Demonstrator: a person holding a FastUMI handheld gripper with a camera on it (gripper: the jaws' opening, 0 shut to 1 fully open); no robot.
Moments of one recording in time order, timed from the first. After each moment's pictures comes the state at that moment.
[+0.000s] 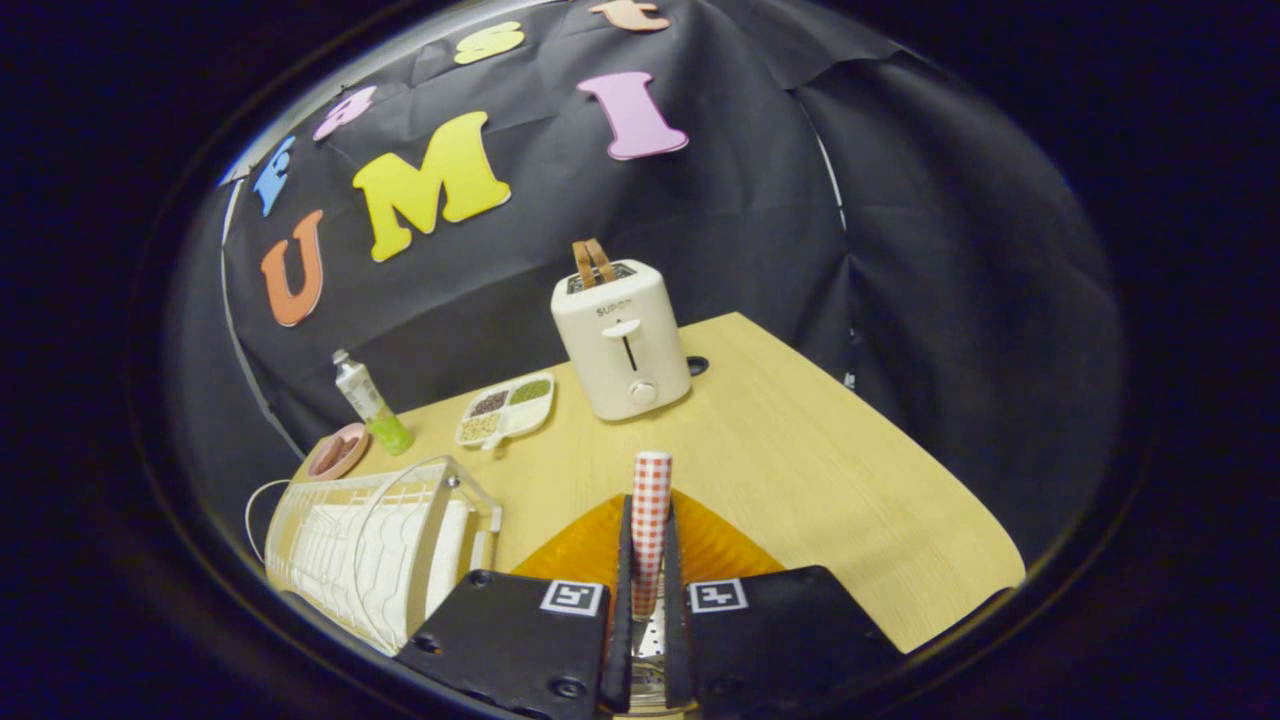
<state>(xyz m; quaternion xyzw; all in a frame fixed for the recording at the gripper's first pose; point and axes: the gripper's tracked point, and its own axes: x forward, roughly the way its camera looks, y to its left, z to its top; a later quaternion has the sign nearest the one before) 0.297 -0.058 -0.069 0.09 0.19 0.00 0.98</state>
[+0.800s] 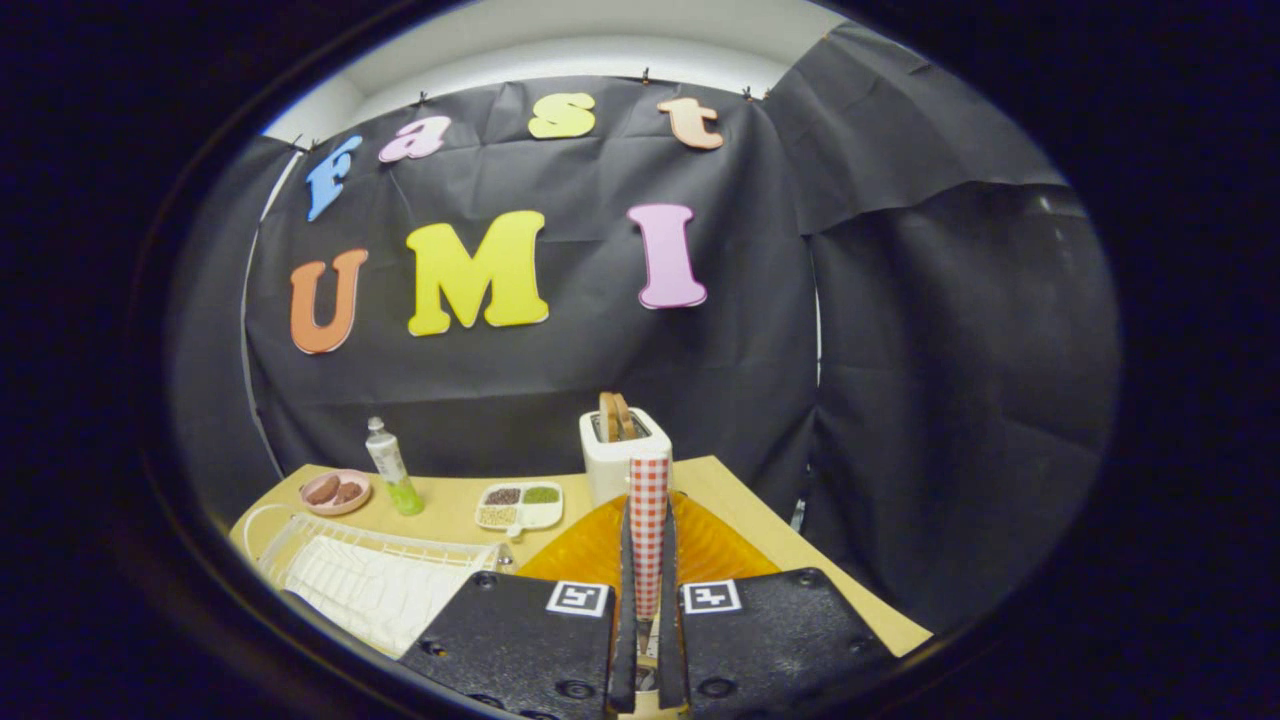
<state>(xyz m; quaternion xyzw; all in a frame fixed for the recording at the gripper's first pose) 0.198 -0.028 0.082 0.00 0.03 -0.05 1.00</state>
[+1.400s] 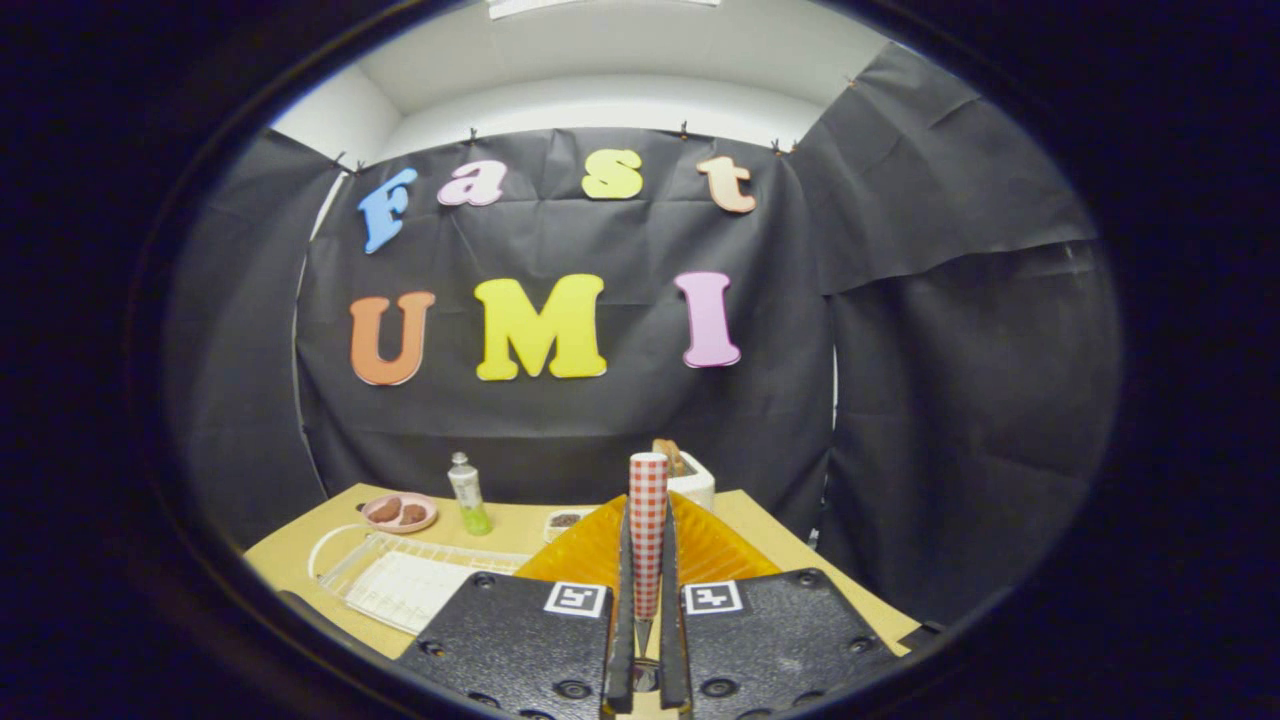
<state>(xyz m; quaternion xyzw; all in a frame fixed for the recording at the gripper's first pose) 0.072 0.066 0.094 -0.02 -0.03 0.00 1.00</state>
